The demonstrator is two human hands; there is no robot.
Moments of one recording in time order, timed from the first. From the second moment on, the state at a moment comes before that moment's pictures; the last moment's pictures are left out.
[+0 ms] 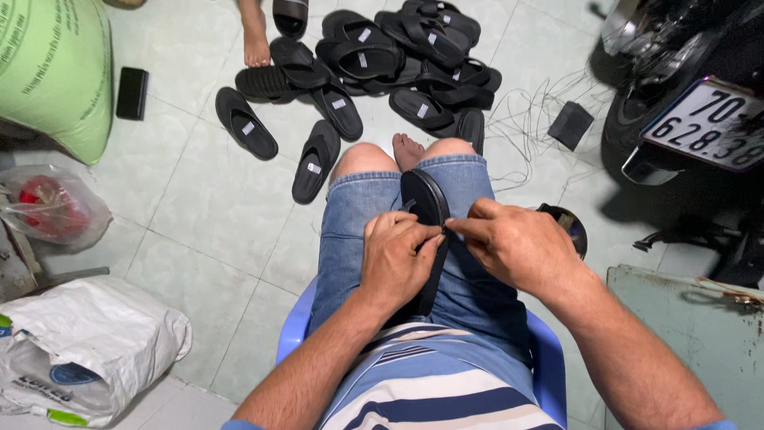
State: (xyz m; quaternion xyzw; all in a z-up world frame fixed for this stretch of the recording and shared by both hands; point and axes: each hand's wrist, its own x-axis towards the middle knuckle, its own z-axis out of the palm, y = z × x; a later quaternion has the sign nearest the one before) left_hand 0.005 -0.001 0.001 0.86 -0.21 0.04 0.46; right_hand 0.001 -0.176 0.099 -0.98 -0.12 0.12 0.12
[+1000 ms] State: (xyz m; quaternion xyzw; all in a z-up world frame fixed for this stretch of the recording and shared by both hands) left_hand 0.035 0.006 0.048 0.78 -0.17 -0.20 0.57; right_hand -0.006 -0.186 0.066 -0.94 -0.07 0.08 0.32
